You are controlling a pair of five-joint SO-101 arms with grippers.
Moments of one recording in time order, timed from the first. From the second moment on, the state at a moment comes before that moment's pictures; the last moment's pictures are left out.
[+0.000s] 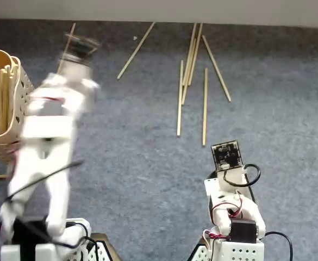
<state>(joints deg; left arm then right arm) -12.7 -18.9 26.3 35.0 -7.4 -2.1 -104.6 95.3 62.7 16.4</state>
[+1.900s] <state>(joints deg) -36.1 0.6 -11.6 83.2 -12.4 -2.1 -104.6 95.3 63.1 16.4</state>
